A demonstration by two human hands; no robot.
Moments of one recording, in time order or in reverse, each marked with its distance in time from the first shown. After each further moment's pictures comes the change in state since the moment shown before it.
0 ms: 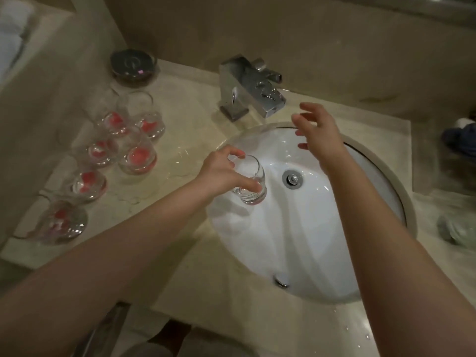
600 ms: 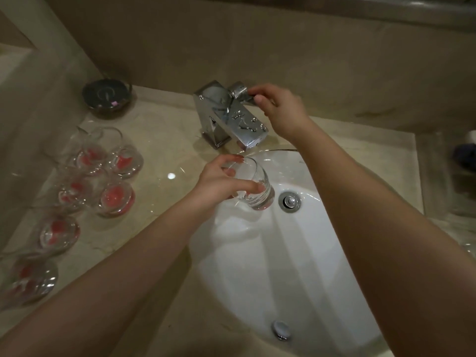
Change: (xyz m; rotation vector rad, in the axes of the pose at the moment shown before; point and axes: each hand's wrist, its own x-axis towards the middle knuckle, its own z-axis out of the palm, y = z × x) left_hand 0.054 0.030 0.018 -0.236 -0.001 -0.080; right_hand 0.093 -0.039 0.020 -0.259 -0.121 -0.297
